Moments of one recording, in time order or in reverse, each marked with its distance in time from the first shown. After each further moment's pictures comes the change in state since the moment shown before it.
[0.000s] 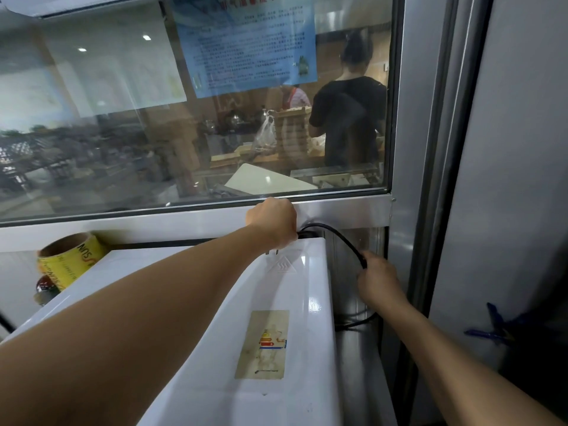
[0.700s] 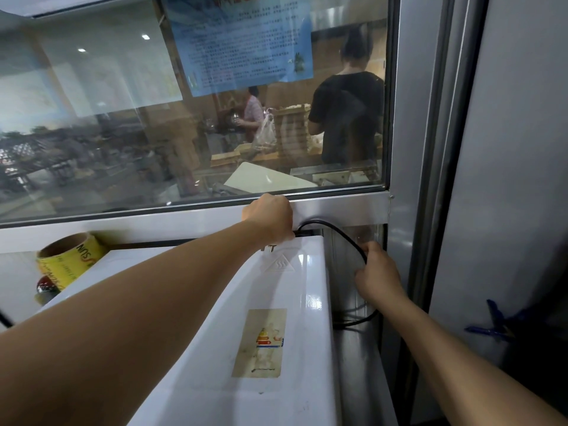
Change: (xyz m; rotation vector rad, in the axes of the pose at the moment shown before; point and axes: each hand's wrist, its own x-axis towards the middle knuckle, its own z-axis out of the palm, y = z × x) left_hand 0.004 -0.002 -0.003 0.040 -0.027 -0.011; right_hand 0.001 -0.003 -0.003 0.004 0.030 0.077
